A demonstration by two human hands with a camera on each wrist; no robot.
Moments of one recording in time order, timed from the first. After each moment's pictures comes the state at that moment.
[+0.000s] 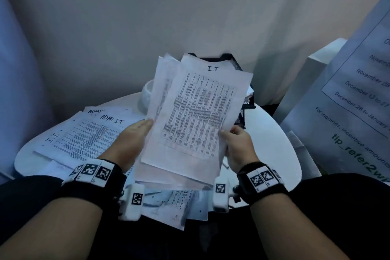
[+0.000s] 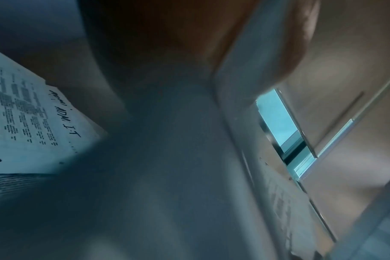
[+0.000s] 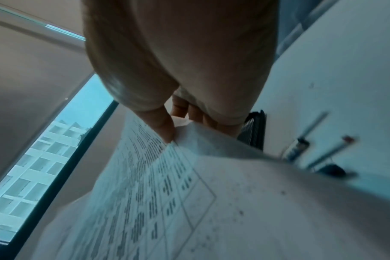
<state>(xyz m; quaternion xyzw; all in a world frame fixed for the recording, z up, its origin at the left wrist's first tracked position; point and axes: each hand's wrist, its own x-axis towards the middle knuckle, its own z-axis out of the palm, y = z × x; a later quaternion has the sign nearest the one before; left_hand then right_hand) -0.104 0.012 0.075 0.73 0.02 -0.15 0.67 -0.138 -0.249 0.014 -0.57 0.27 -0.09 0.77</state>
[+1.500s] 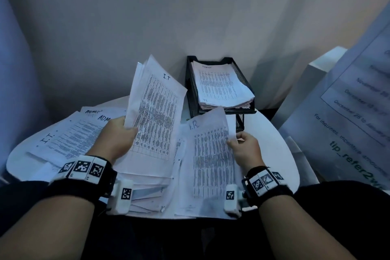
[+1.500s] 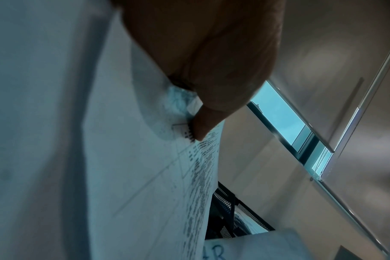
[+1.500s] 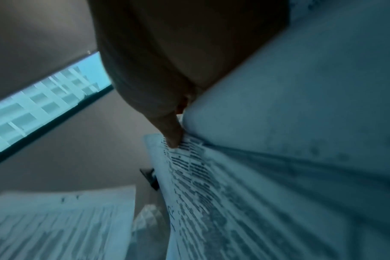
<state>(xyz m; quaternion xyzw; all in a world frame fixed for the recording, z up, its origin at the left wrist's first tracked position) -0.067 0.055 0.068 0.90 0.03 -0.05 0.44 -0.135 -0.280 -0.006 -0.79 0.27 -0.13 0.54</state>
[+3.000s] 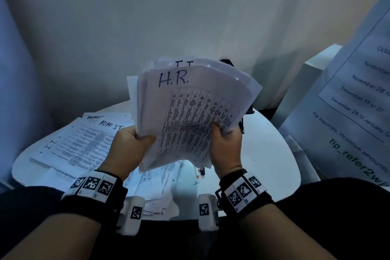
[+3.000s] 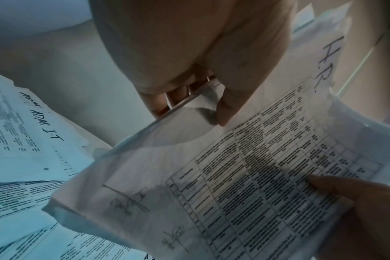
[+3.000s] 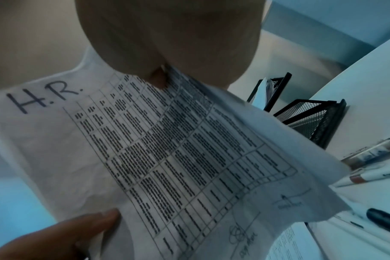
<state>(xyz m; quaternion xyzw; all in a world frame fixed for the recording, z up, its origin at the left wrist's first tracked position) -0.103 0.022 0.072 0.81 0.01 -0.01 0.58 -0.147 -0.193 0.059 -0.66 0.12 -0.30 0.68</state>
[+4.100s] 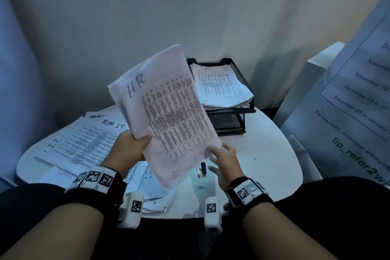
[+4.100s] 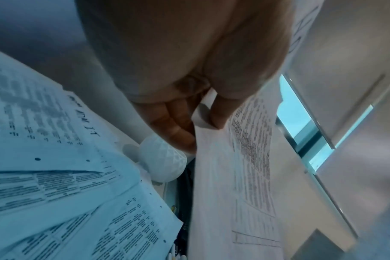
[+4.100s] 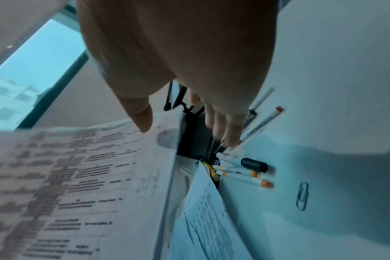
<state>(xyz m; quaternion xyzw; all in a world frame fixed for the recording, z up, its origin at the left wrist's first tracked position) -0.087 0.031 0.047 0.78 0.07 -0.10 0.62 -0.146 -0.220 -0.024 -0.53 0.33 -0.02 0.78</state>
